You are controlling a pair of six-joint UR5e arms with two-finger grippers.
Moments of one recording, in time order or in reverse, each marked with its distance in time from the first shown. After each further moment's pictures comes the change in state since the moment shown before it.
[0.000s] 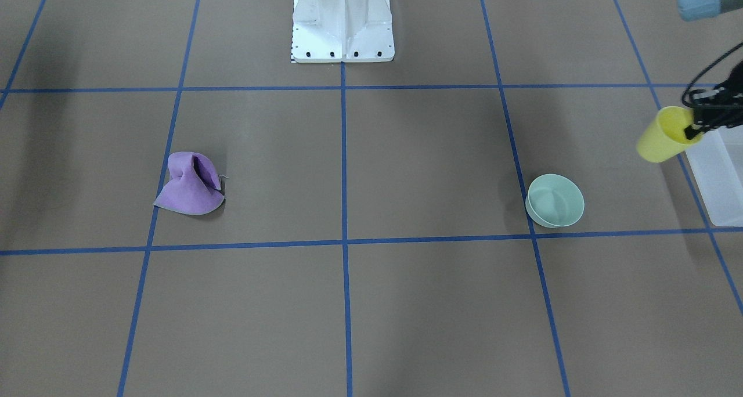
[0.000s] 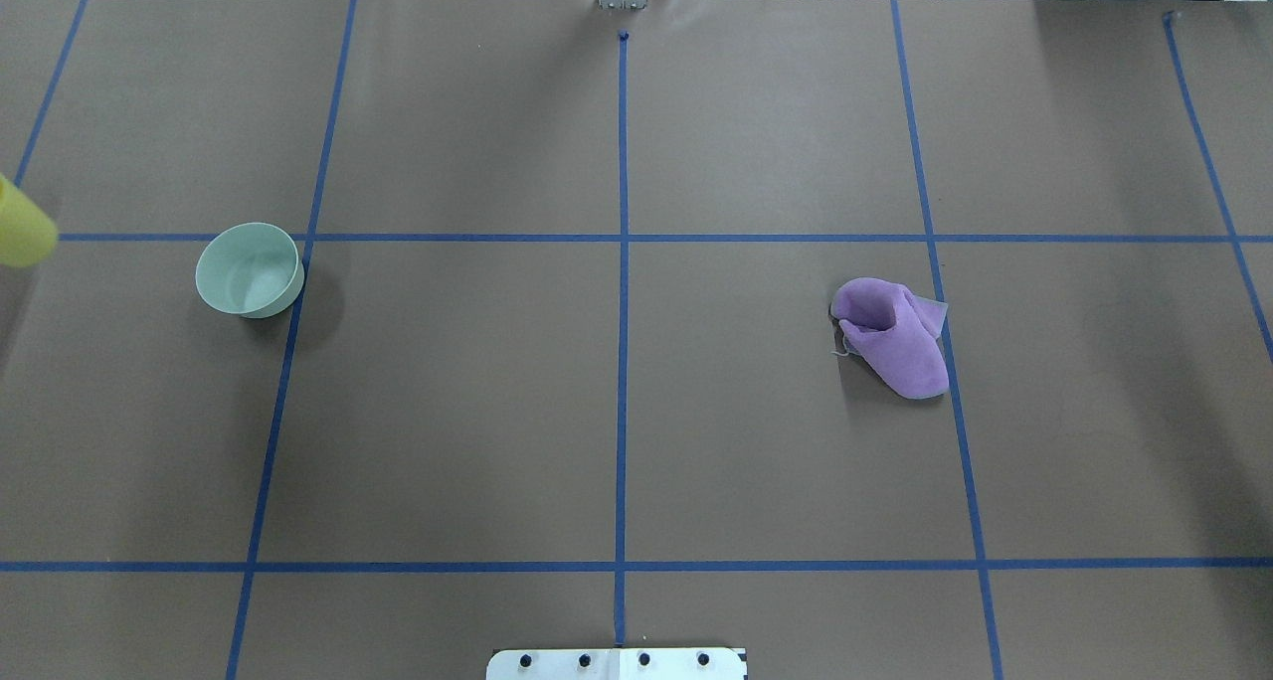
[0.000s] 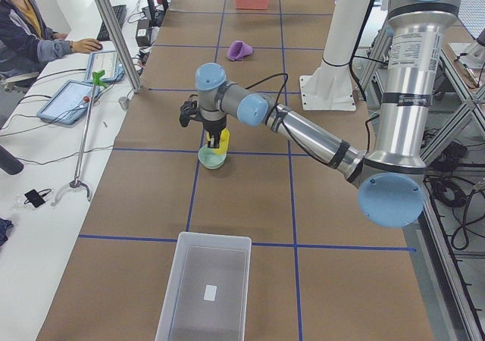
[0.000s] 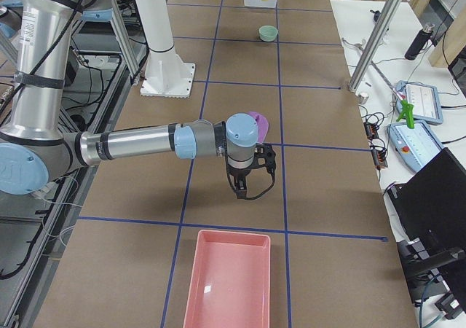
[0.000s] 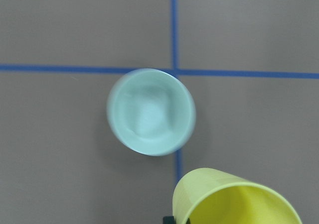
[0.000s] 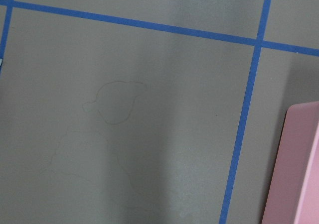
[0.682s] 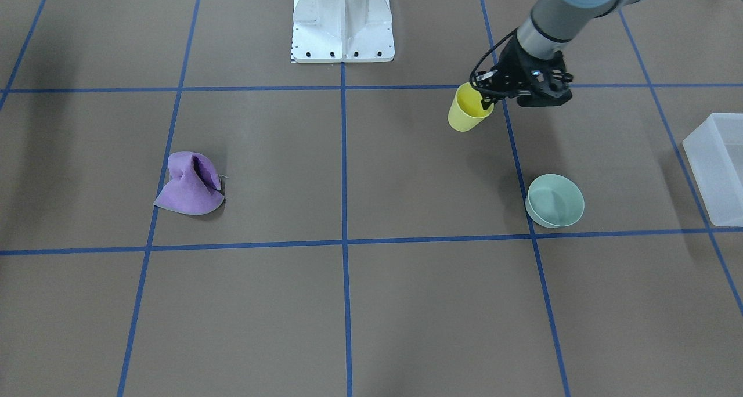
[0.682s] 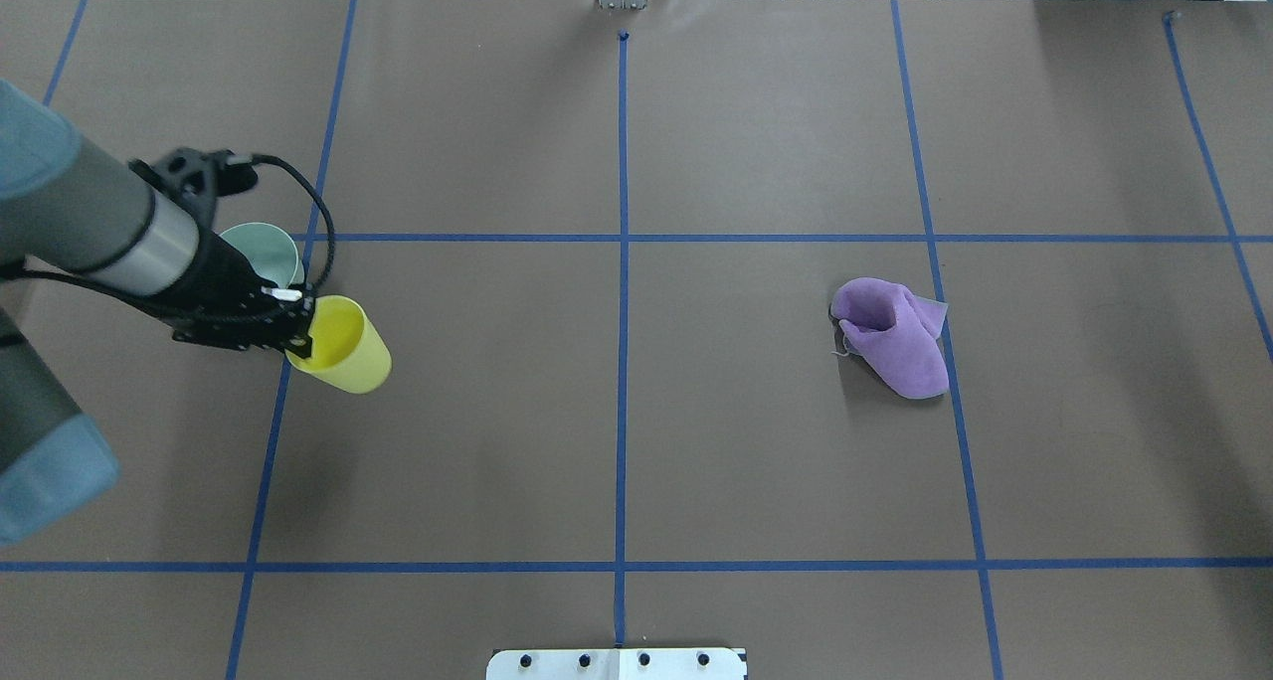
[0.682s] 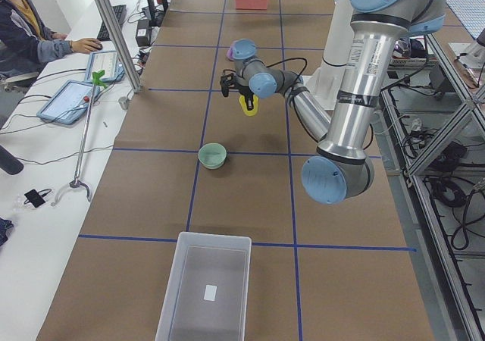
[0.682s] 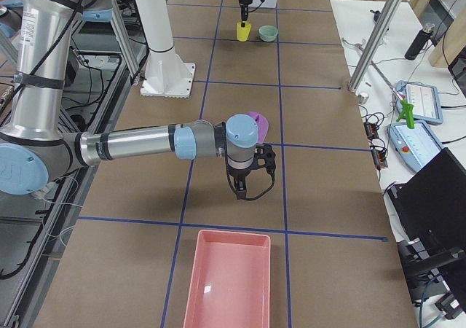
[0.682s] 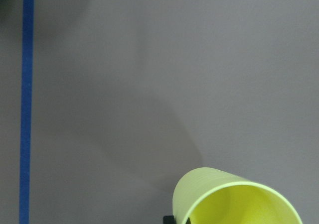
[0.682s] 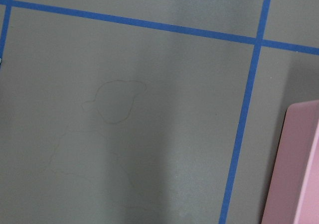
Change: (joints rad) left arm 0.536 -0.153 -0.199 -0.130 0.084 -0.968; right arm 0.000 -0.001 0.000 -0.001 0.000 0.000
